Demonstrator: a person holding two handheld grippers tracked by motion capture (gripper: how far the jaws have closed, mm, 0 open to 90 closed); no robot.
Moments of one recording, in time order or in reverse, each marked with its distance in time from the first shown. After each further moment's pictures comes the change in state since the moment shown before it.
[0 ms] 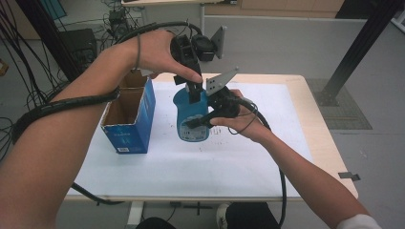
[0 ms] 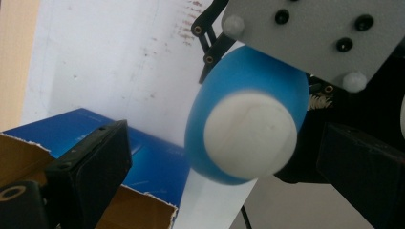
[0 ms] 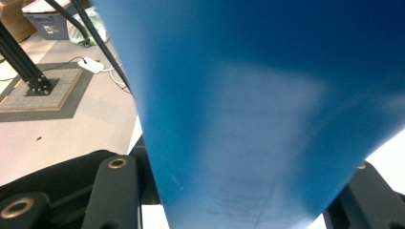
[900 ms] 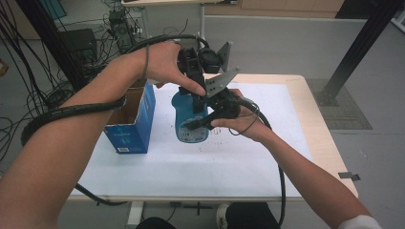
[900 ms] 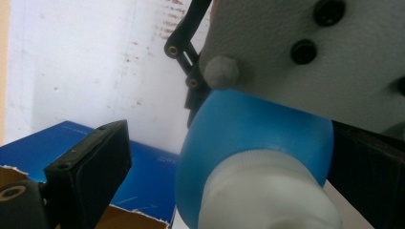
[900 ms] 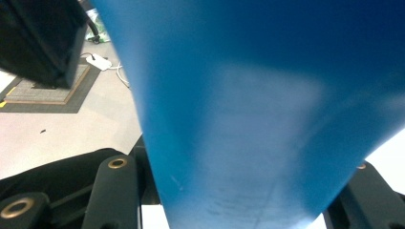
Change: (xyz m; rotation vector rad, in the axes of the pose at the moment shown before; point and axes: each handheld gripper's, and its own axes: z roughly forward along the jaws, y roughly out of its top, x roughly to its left) left arm -0.011 0.008 0.020 0.029 -0.027 0.073; right arm 0.008 0.006 -0.004 -0.014 0.025 -0.062
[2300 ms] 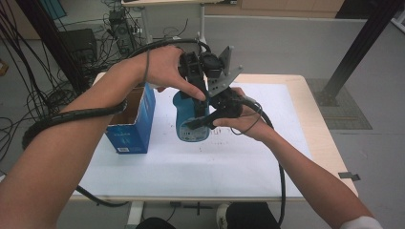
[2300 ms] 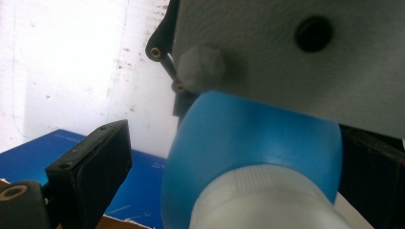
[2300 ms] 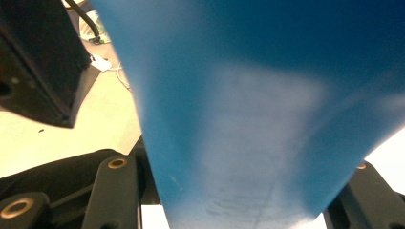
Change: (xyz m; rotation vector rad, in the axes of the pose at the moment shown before) left arm -0.007 0.001 0.002 -0.014 -0.003 0.025; right arm 0.002 0.003 -0.006 -0.025 -0.003 -0.022
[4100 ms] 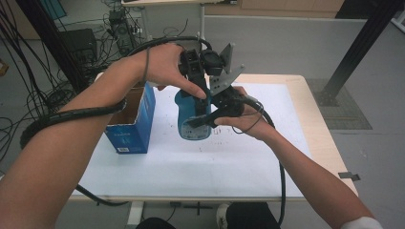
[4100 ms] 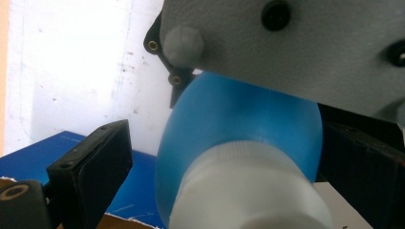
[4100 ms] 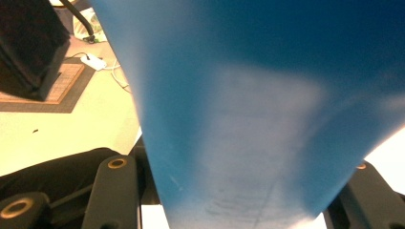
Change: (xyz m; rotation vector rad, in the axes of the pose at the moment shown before) left arm -0.002 0.000 -0.006 -0.015 0.010 0.003; right arm -0.002 0.000 -0.004 0.007 -0.018 -0.003
